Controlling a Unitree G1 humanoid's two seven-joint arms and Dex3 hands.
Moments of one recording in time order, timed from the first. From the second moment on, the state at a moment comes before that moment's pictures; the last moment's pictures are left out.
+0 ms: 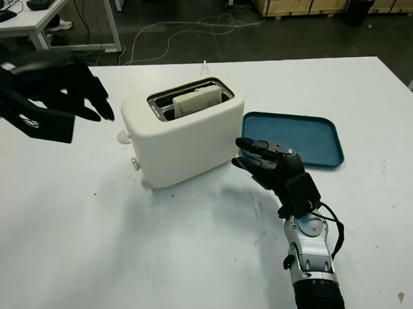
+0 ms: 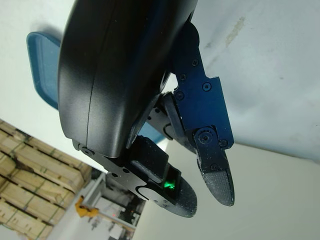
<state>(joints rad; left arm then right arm) -0.80 0.80 -0.21 0.23 0.40 -0.26 -0.71 -0.15 -0.11 -0.11 0.23 0.11 -0.18 0.23</state>
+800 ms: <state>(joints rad) -0.74 0.79 -0.21 0.26 0.39 -0.30 -0.68 -0.14 -0.11 -0.11 0.23 0.11 -0.18 0.23</state>
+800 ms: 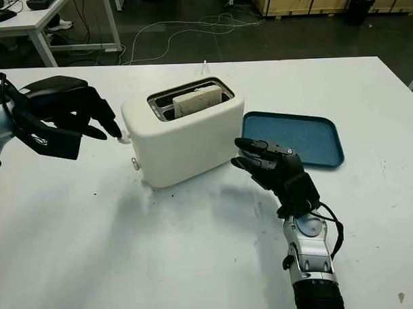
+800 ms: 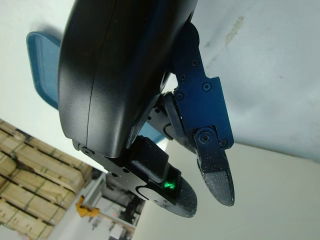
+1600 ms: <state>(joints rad) -0.74 0.77 -0.21 0.29 0.40 -0.31 -0.66 -0.14 -0.11 -0.10 0.22 0.11 -0.17 0.21</state>
